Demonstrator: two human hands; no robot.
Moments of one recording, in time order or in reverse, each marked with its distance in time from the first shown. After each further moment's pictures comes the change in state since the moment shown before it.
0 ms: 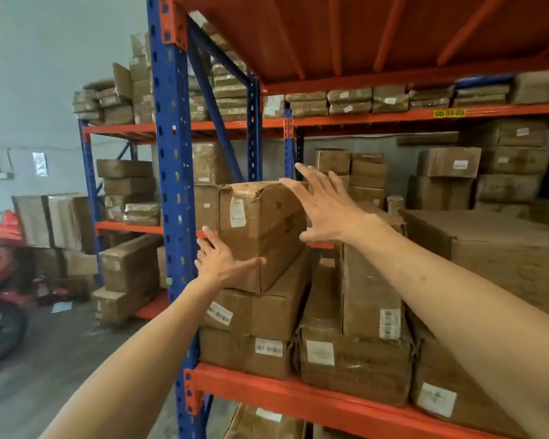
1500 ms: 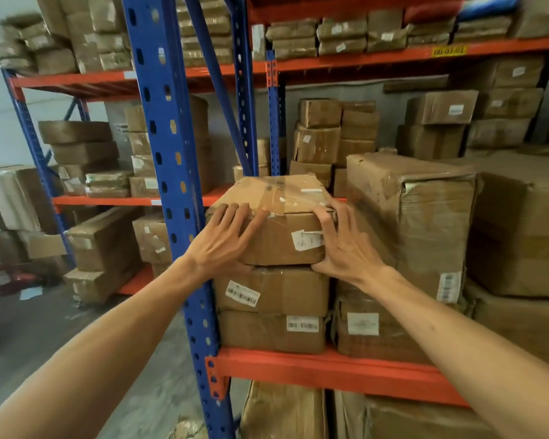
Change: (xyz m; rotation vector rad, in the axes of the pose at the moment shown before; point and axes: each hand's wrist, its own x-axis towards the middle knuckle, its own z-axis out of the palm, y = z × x) left_hand 0.091 -0.100 0.008 0.818 0.155 1.059; right_hand -0.024 -0.055 0.171 0.187 0.044 0.193
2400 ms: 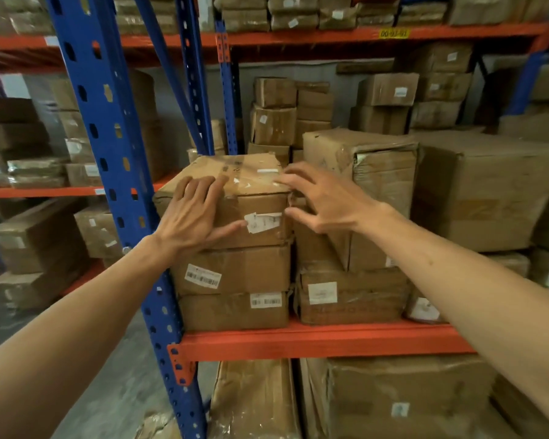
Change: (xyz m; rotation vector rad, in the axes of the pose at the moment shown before) left_hand 0.022 0.021 -0.019 -0.369 0.140 -0.128; right_hand 0.003 0.031 -0.069 -0.098 -0.045 -0.233
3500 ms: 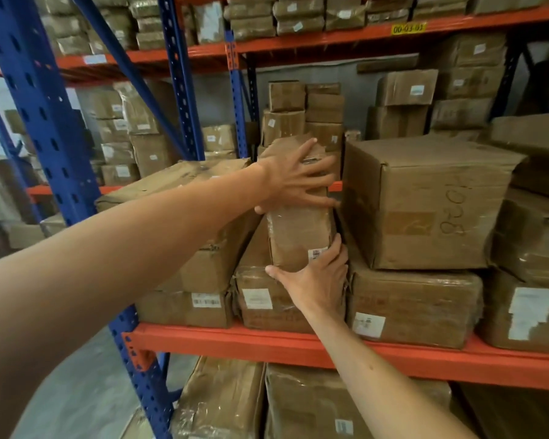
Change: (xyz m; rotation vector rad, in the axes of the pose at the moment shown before) left_hand 0.193 0.254 -0.039 1.014 -0.474 0.785; right_hand -0.150 0.009 0.072 0.521 0.234 1.108
